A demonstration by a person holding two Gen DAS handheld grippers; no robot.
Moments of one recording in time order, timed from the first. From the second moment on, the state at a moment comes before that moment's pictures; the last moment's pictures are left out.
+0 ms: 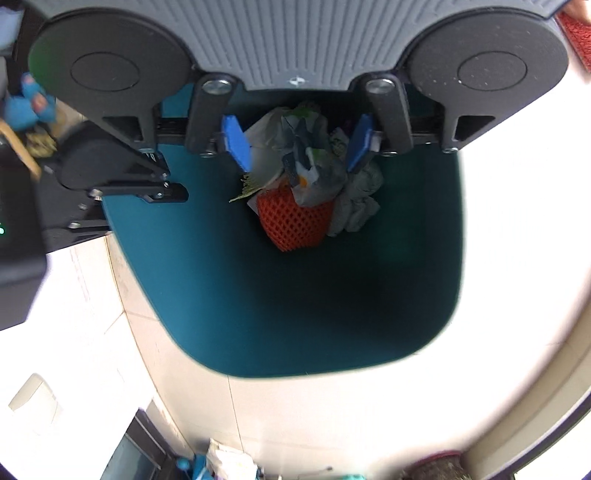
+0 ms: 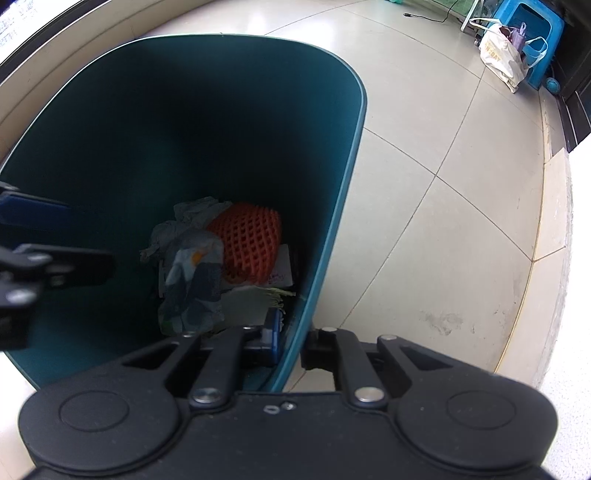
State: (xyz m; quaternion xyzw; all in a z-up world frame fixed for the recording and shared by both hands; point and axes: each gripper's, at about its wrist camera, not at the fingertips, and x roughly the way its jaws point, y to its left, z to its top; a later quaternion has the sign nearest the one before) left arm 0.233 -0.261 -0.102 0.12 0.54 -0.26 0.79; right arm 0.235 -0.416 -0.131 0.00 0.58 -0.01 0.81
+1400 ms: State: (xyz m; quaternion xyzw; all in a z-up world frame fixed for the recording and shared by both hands) left arm 0.236 0.038 -0.293 0.02 0.68 0.00 0.73; right arm 0.246 -0.381 -0.134 -0.04 0.61 0.01 0.79
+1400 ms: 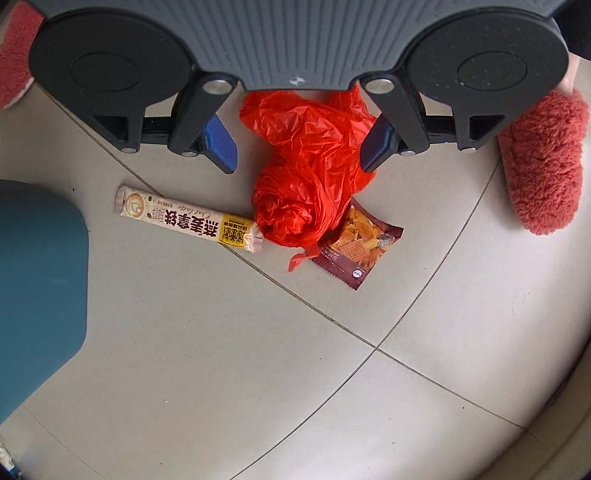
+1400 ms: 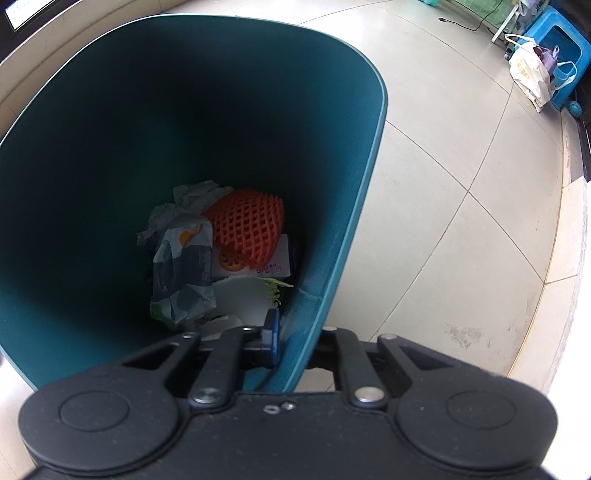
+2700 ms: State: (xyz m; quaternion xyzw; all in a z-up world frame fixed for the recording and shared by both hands) left arm 0.204 0.004 -0.199 0.06 0.64 0.01 0.77; right arm 0.244 -0.389 -0.122 -0.01 0.60 0.02 0.80
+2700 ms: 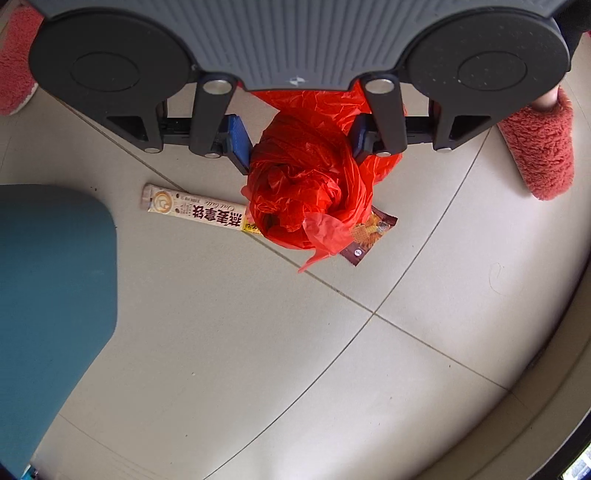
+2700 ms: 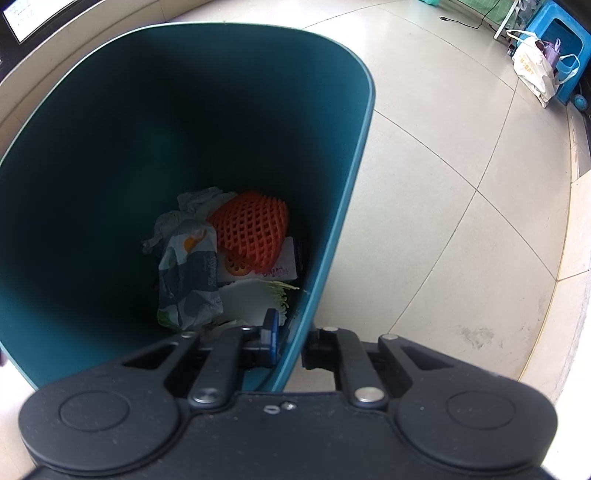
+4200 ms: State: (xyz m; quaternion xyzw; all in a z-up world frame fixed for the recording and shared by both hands) left arm 0.256 -0.244 -0.041 0.11 0.54 -0.21 0.81; right arm 0.223 -0.426 -0.103 0.04 0.57 0.06 0.82
